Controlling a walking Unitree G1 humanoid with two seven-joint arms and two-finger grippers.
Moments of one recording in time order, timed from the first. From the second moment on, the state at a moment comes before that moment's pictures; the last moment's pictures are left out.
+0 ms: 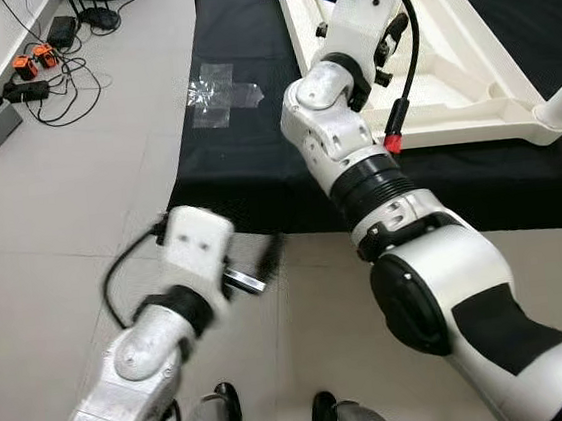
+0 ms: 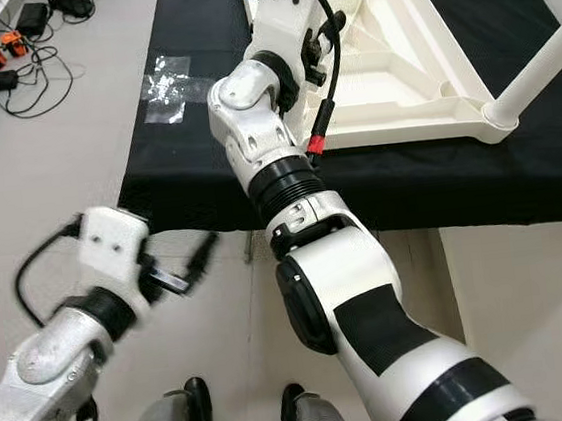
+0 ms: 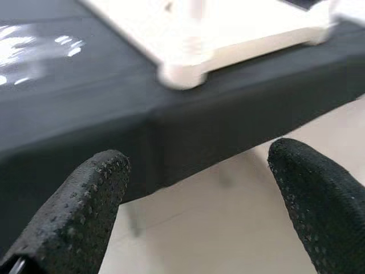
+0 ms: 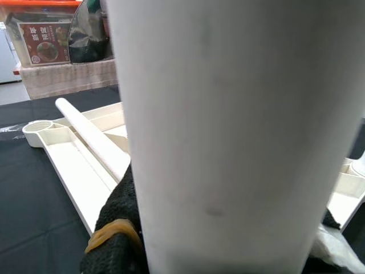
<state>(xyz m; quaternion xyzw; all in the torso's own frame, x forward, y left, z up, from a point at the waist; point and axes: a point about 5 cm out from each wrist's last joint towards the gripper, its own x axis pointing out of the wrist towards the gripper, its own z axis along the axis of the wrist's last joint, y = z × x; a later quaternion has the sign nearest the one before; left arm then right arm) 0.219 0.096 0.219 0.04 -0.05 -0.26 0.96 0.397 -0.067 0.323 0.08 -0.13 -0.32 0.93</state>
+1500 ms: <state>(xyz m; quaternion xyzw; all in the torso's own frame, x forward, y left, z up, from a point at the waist) 0.214 0.094 0.227 0.01 -0.08 -0.31 0.95 0.398 -0.070 0.285 0.08 -0.10 -0.25 0.96</state>
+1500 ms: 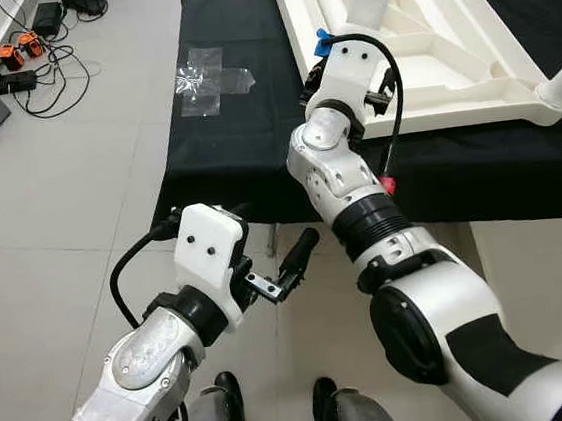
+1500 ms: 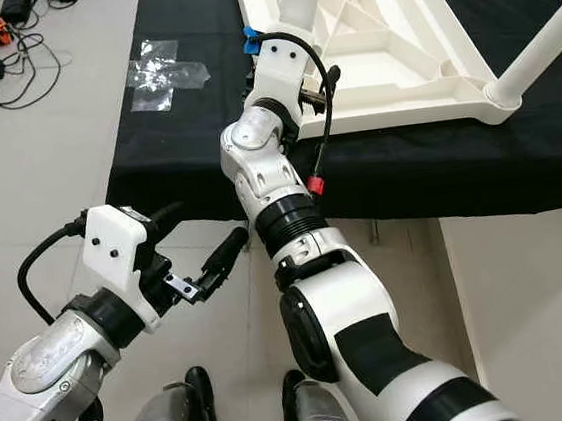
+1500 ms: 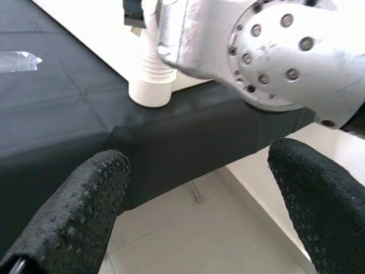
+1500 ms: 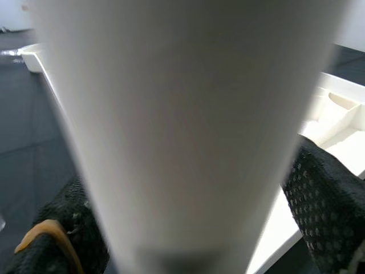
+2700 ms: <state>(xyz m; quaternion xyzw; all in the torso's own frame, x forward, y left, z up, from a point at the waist) 0.224 0.096 0.220 0.03 -0.09 -0.30 0.95 0.342 -0.098 0.259 0.12 -0.17 0.08 0.97</state>
